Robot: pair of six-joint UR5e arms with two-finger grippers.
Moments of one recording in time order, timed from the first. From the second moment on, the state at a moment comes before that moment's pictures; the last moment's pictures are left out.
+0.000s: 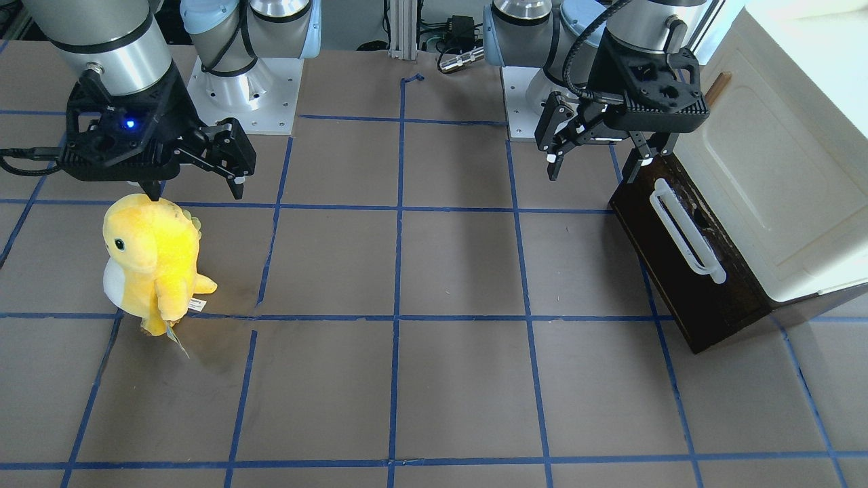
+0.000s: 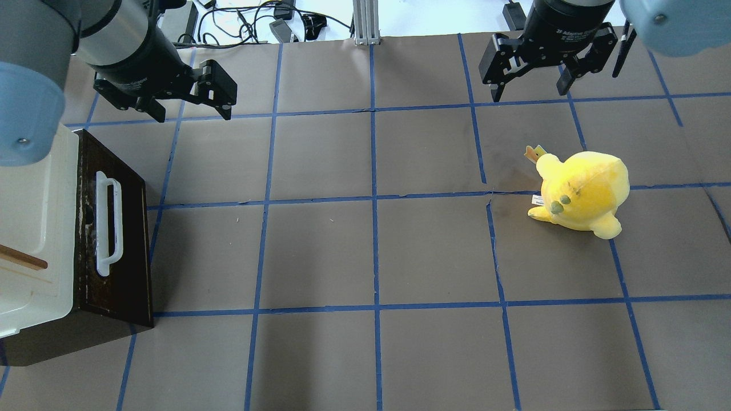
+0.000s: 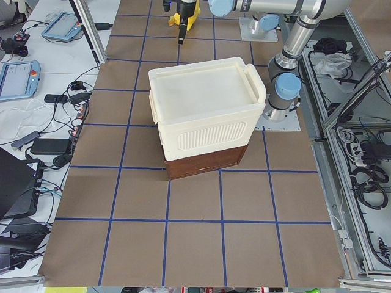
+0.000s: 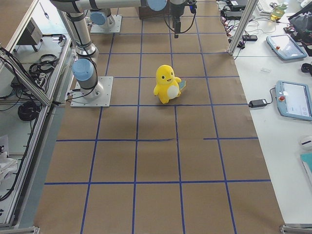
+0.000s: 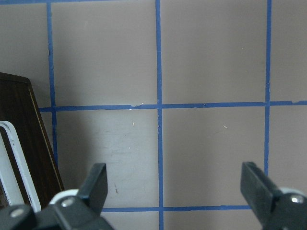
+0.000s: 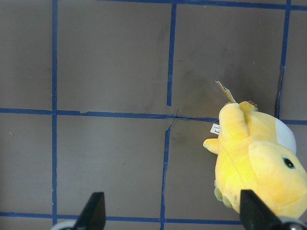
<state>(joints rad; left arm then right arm) -1.59 -1.51 -1.60 -1.40 1.57 -0.01 1.60 -1.48 1.44 -1.57 -1.58 -0.02</state>
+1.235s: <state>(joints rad) -1.60 -1.55 -1.62 -1.37 1.57 -0.05 1.60 -1.48 1.44 -1.57 -1.58 -0.02</state>
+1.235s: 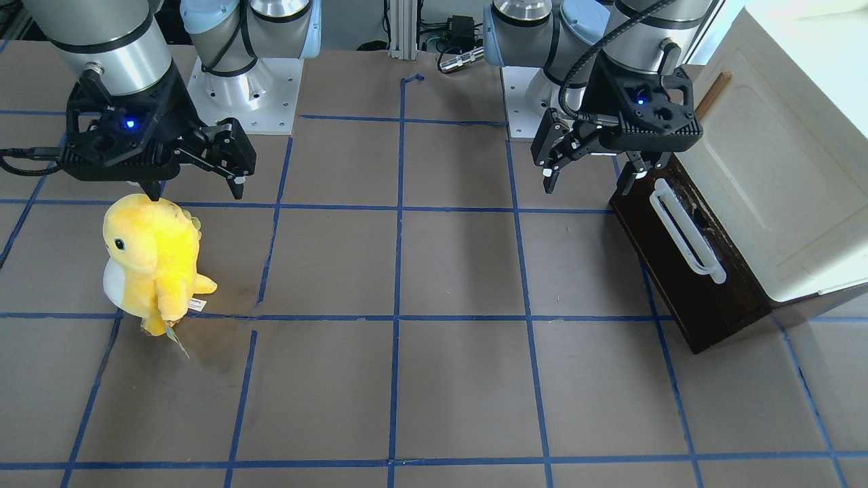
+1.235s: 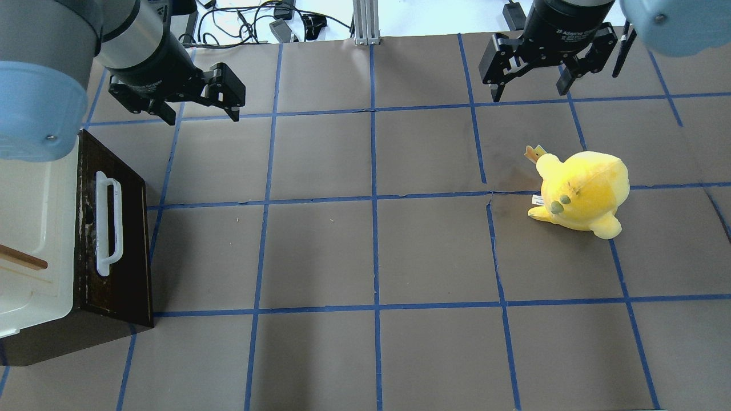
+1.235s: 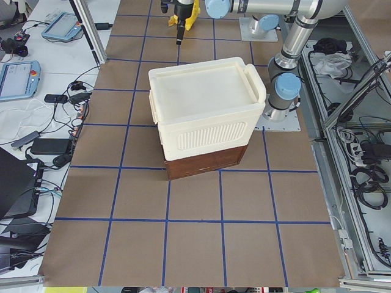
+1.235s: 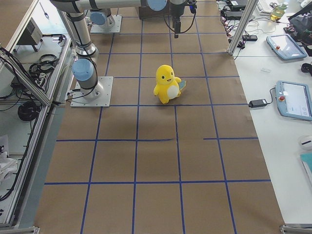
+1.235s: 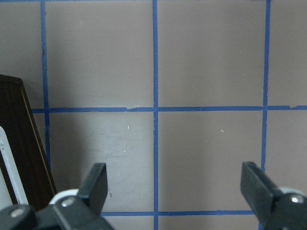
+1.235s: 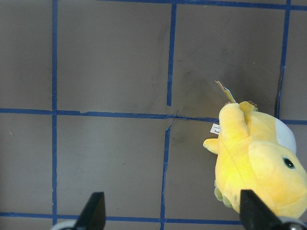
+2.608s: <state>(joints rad) -1.65 -1.75 -1.86 -1.39 2.24 -0.40 1.60 -1.48 1.44 -1.57 -1.58 -0.02</state>
